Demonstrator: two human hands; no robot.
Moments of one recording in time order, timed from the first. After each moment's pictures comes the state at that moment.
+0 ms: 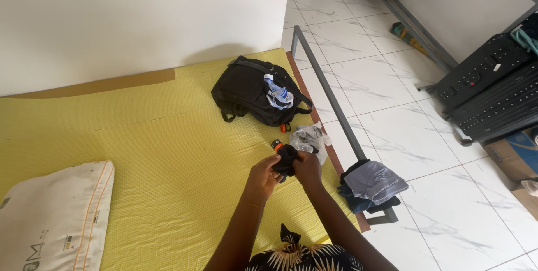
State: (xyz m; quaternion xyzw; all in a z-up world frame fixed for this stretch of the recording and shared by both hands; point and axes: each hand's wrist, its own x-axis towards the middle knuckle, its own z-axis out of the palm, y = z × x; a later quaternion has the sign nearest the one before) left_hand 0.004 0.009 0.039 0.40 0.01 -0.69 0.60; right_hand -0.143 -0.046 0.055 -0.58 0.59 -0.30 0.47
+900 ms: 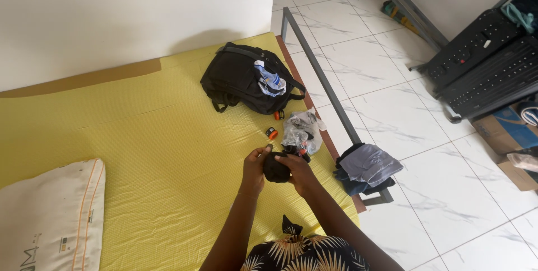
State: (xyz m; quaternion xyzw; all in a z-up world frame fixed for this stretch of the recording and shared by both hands) left_hand 0.012 0.009 -0.014 0.43 -0.12 -0.62 0.64; right_hand -0.143 -0.008 0.044 -0.31 0.49 -0.28 0.76
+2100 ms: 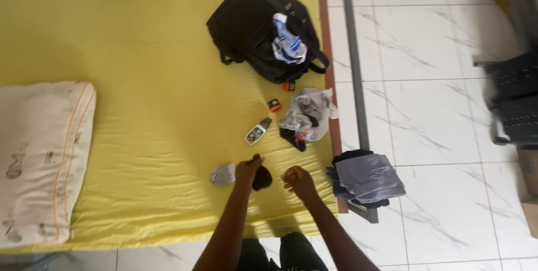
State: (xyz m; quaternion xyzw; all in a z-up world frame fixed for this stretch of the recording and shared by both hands) left_hand -0.051 0.044 -0.191 0.80 -0.08 -0.44 0.41; right_hand -0.260 -0.031 -0.132 -0.48 0.54 -0.08 0.69
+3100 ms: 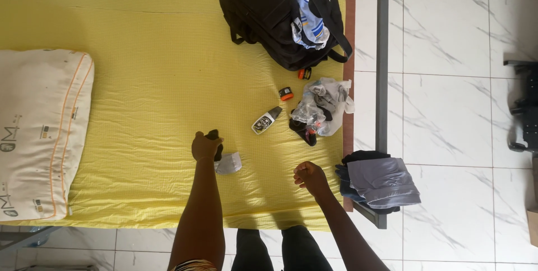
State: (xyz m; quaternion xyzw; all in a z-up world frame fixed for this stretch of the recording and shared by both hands) left_hand 0.101 0.073 -0.203 0.95 -0.08 -0.26 0.16; right_hand -0.270 -0.051 -0.143 -0.47 0.54 0.00 0.70
